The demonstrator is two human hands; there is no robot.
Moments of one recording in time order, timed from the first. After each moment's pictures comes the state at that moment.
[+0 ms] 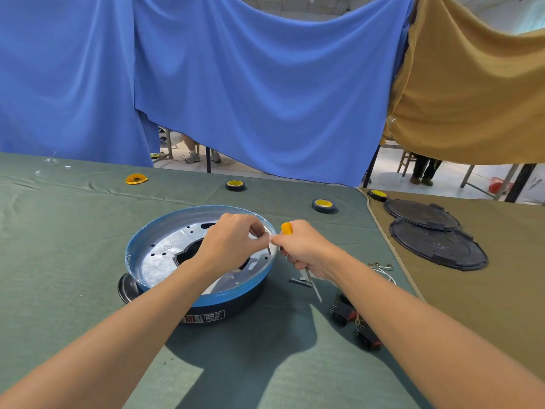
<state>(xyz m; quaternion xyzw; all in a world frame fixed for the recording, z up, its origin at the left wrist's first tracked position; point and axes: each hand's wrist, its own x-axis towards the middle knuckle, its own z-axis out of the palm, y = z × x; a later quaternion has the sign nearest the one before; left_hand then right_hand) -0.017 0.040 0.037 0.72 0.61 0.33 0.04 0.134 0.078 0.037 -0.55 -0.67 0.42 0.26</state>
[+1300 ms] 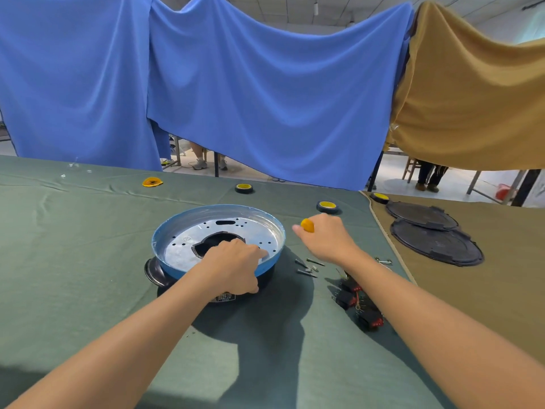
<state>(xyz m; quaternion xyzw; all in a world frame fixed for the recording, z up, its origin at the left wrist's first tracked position) -0.021 -0.015 0.034 0.75 0.66 -0.02 0.01 0.161 0.064 0.041 -0.56 -0.77 0.12 0.26</state>
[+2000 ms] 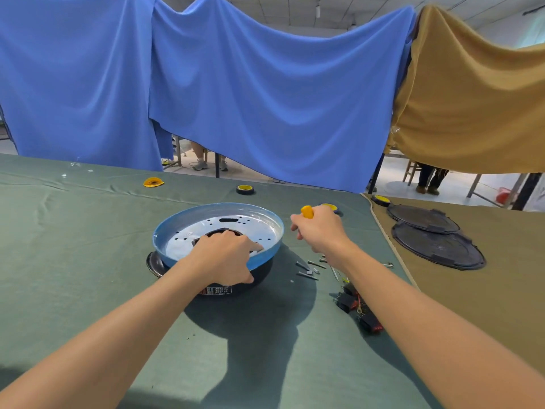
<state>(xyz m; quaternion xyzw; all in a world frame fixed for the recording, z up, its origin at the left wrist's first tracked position) -0.046 0.003 0.034 0.76 0.65 0.02 -0.02 0.139 0.051 0.062 -0.59 -0.66 0.27 0.38</state>
